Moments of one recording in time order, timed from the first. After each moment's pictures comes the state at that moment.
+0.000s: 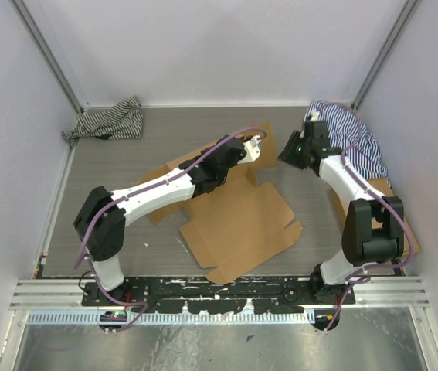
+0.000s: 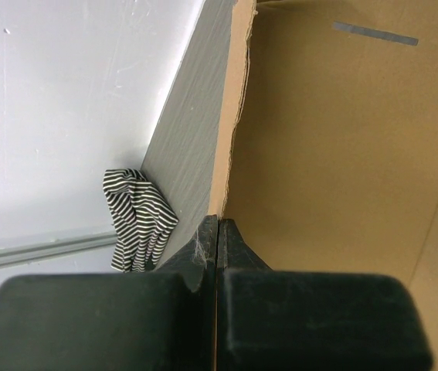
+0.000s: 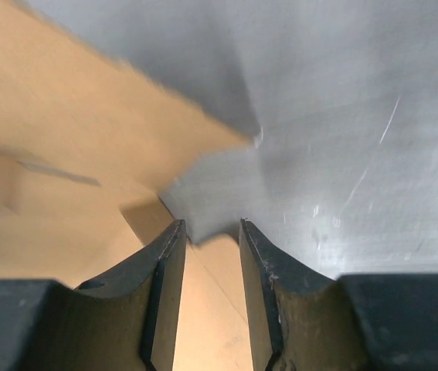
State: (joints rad) left arm -0.91 1.79 1.43 -0.21 -0.64 0.64; right arm 0.12 1.55 1.04 -0.32 -0.11 0.50
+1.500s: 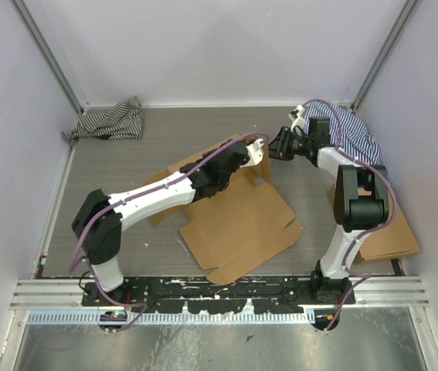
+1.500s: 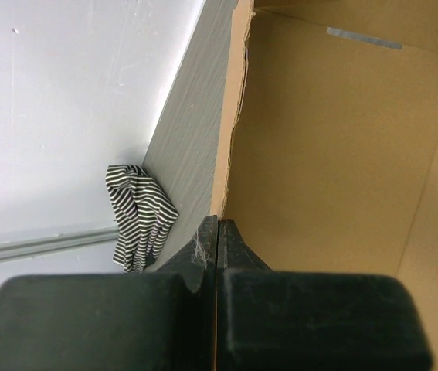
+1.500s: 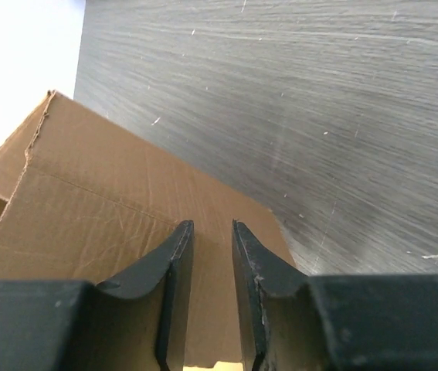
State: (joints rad) left arm -0.95 1.77 1.43 -0.25 -0.68 0.62; right arm 0.00 1.88 1.20 0.03 -0.89 0.40
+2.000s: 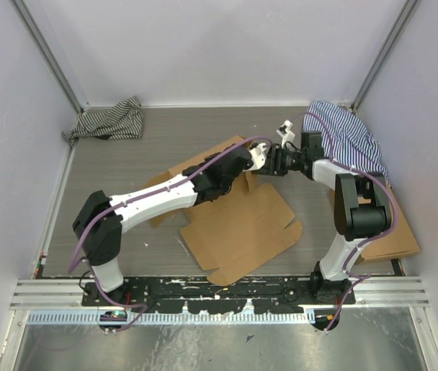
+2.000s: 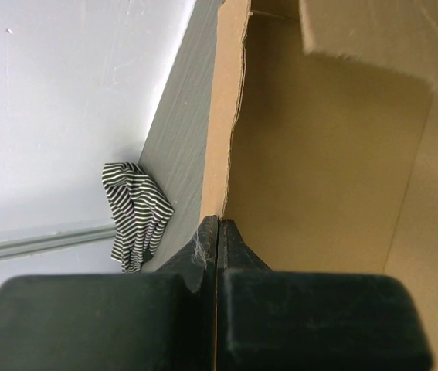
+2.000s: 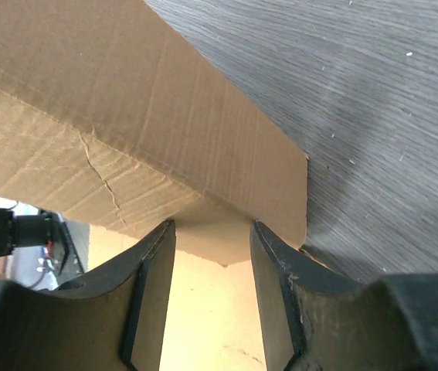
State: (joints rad) left arm -0.99 1.77 1.43 -0.28 -0.70 0.59; right arm 0.05 1.78 1.01 0.02 -0.96 0.24
